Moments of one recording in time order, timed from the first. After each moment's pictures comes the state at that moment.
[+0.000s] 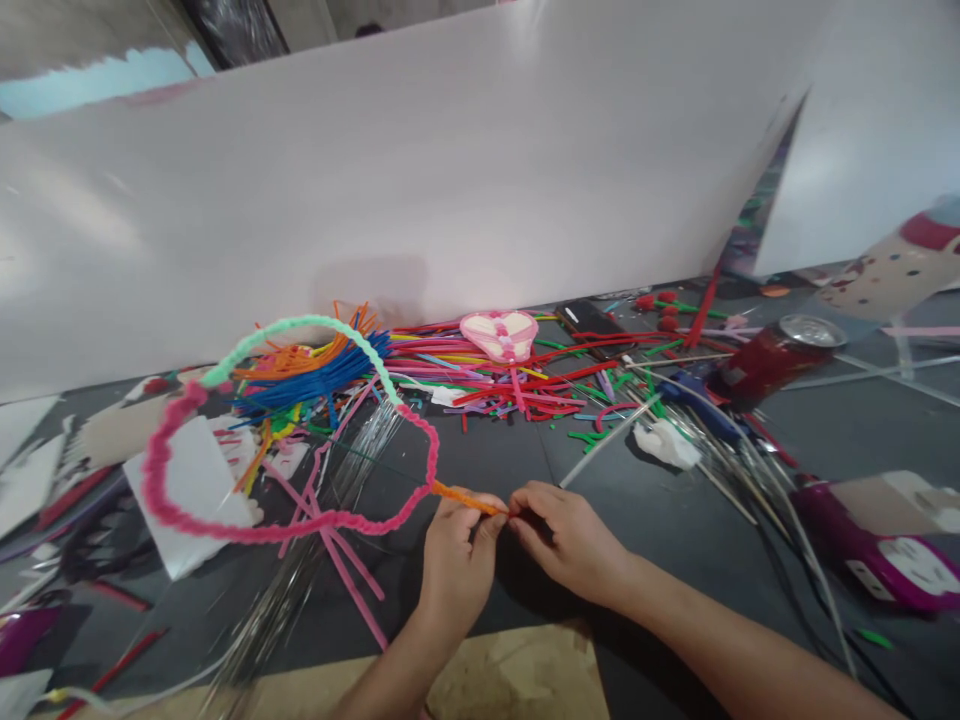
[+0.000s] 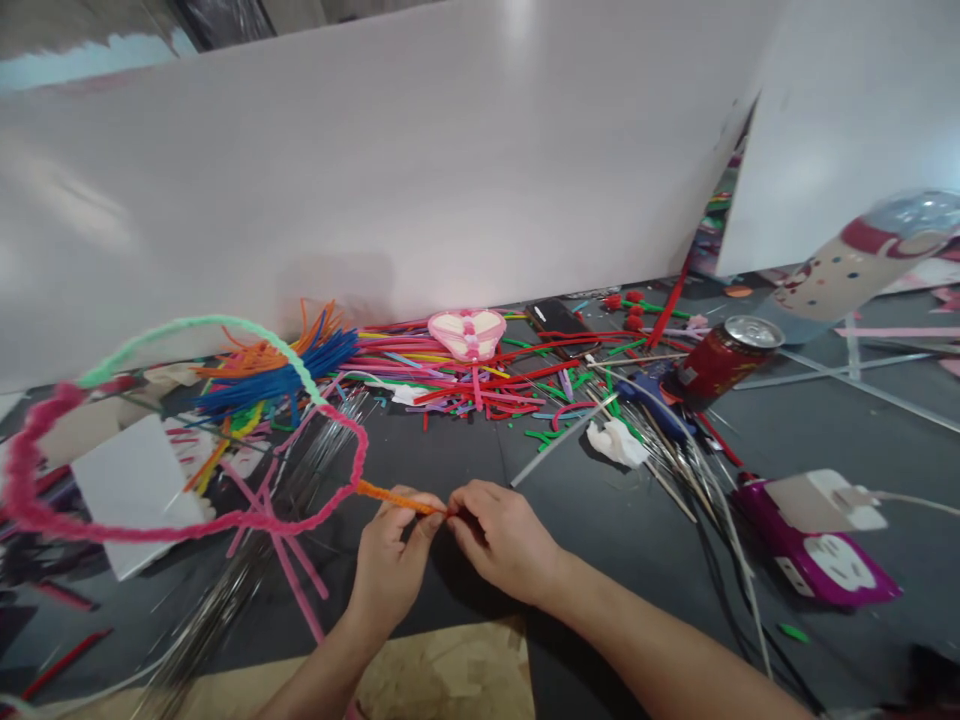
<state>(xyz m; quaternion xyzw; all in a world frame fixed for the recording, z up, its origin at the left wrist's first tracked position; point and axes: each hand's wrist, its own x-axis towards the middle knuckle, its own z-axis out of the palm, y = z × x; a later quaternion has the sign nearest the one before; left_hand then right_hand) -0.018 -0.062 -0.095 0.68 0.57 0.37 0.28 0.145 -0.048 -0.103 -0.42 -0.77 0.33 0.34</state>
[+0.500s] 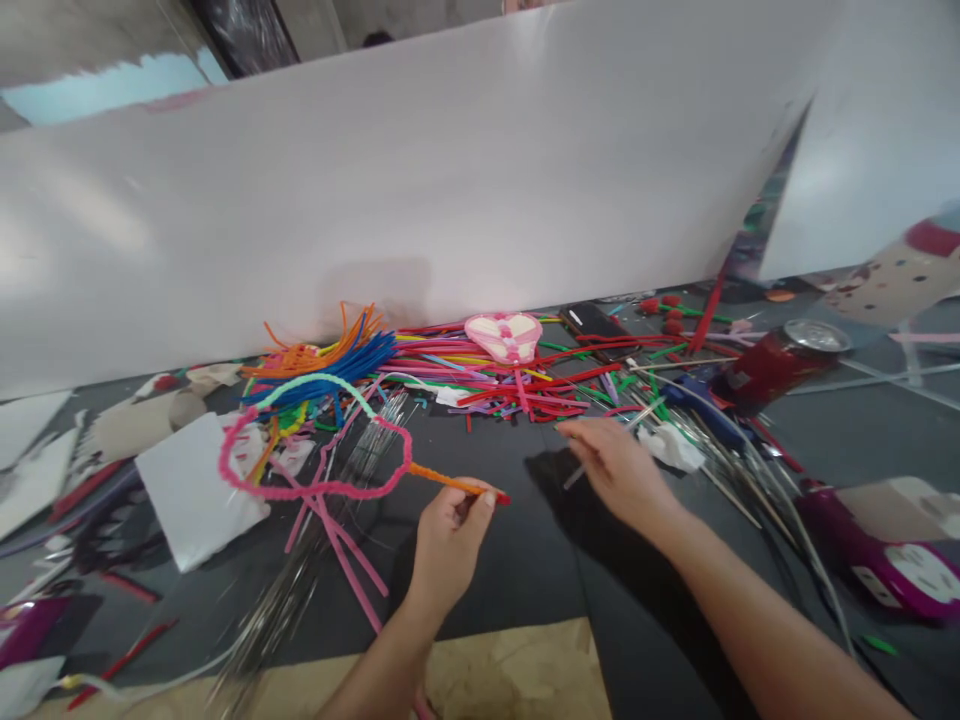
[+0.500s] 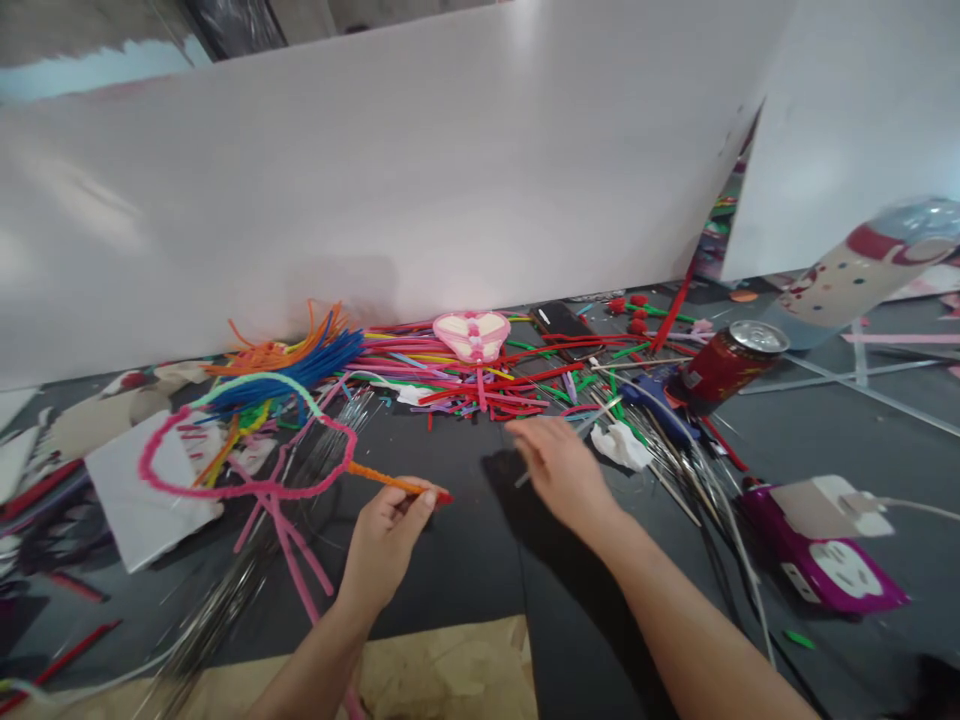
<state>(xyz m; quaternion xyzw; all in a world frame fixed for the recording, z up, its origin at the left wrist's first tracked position) -0.020 -0.056 -0.089 0.52 0.61 0.40 0.44 0.198 -0.007 -0.110 -0.50 -0.77 0.15 0.37</state>
